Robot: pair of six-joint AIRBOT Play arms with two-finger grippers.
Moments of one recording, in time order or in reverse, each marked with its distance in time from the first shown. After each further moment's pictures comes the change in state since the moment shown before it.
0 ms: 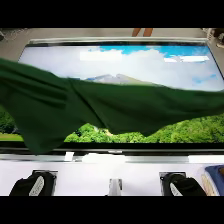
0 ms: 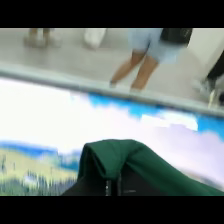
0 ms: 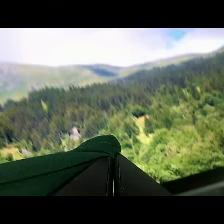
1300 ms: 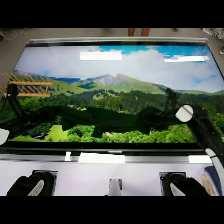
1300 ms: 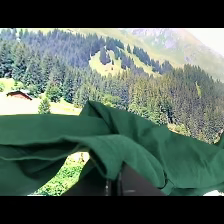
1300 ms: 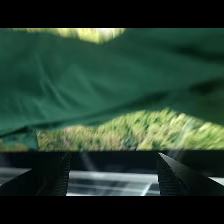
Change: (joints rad) left arm -0.303 -0.014 -0.725 -0.033 0.363 -0.001; right arm 0.000 -0.278 -0.880 0.825 -0.650 0.046
